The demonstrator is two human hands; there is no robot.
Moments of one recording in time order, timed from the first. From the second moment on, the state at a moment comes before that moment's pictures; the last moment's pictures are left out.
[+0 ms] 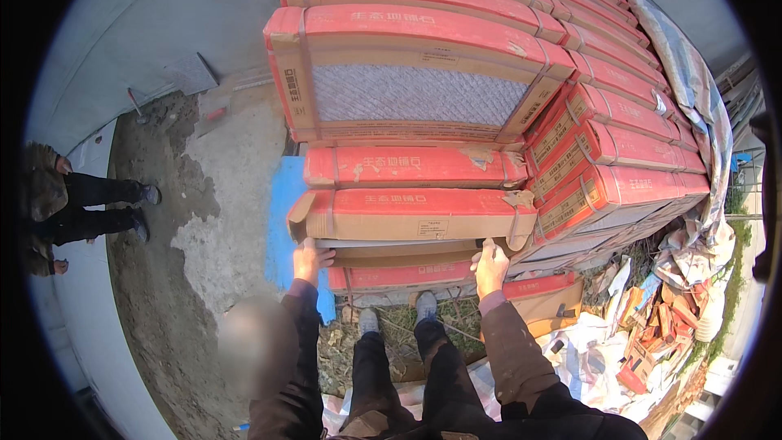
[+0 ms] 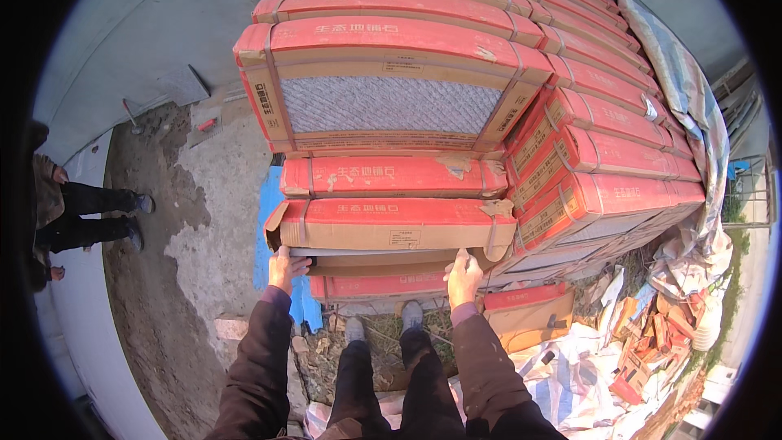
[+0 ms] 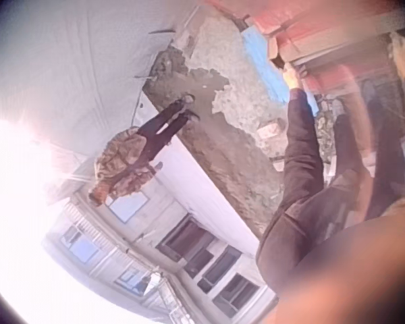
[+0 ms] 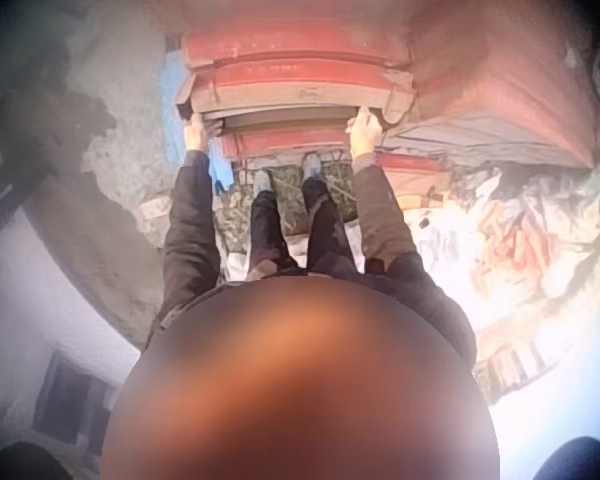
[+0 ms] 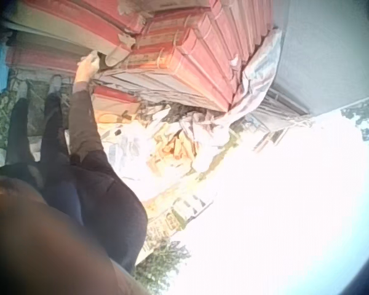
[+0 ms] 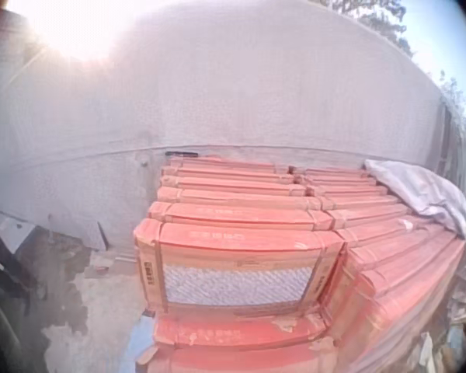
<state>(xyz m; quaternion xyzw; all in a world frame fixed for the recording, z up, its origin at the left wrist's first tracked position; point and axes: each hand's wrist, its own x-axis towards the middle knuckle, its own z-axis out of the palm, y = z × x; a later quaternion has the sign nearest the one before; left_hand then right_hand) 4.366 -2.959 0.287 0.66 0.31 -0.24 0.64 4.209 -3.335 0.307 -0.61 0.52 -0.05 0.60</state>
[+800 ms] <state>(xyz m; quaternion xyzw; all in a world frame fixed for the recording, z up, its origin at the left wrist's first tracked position) 4.410 -2.980 0.283 0.68 0.33 -0.28 0.60 4.230 -3.358 0.280 -0.35 0.48 0.10 0.80</state>
